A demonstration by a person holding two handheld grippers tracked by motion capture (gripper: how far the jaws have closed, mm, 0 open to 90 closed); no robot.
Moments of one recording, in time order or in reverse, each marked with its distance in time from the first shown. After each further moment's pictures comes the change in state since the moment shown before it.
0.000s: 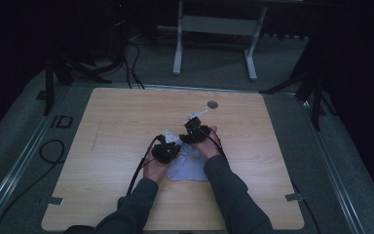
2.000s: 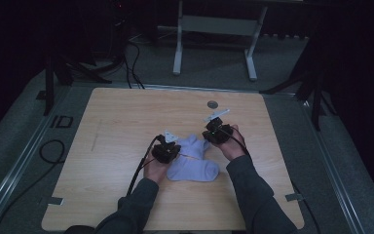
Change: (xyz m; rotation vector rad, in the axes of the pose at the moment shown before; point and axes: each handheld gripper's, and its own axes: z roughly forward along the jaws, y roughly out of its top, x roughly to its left) left arm 0.000 0.000 0.000 0.000 0.000 -0.025; right arm -0.038 -0.025 -0.061 0.015 -0.041 -0.105
